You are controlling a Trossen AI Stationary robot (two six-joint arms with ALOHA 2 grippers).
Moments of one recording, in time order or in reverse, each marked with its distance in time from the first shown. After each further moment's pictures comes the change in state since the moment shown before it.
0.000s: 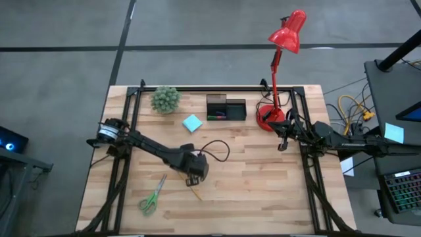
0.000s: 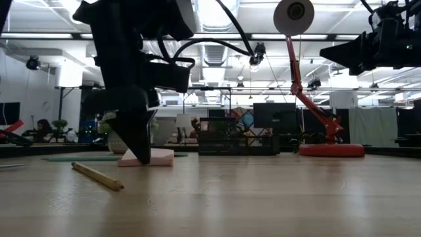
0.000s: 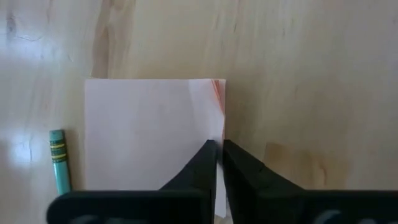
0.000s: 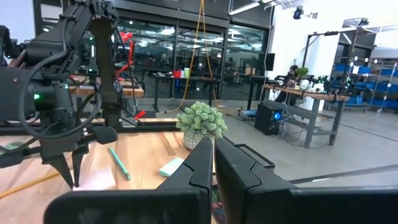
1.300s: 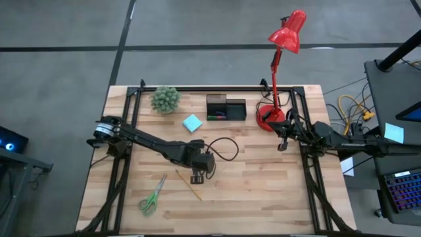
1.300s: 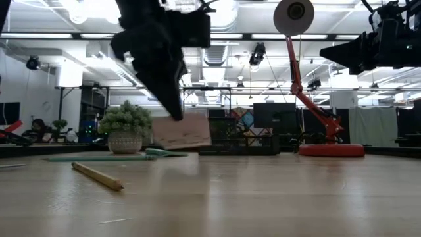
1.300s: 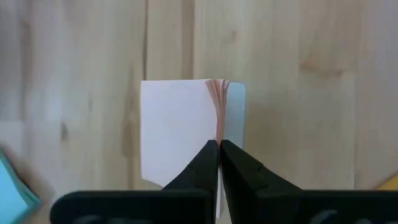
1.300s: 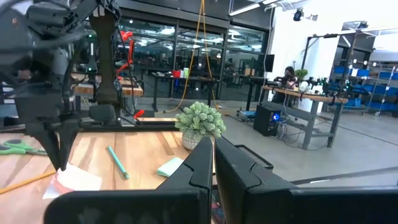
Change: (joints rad) left arm 0.036 -0.062 0.160 -0.038 0.018 0.230; right arm 0.000 0.000 0.000 0.000 0.000 -0.015
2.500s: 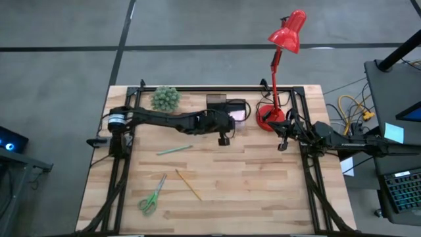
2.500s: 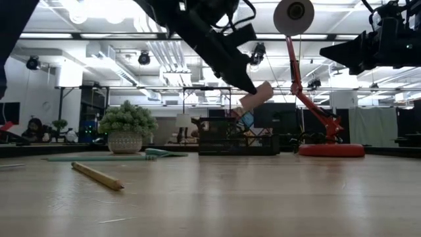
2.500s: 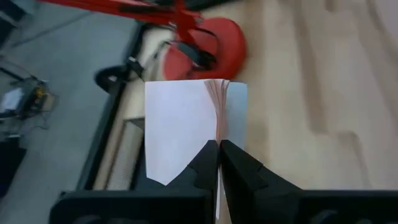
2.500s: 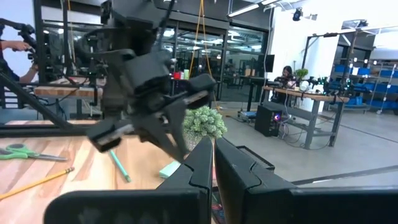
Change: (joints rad) left arm 0.341 0.094 0.096 0.593 -0.095 0.514; right arm 0.000 0.000 0.000 0.008 0.000 0.016
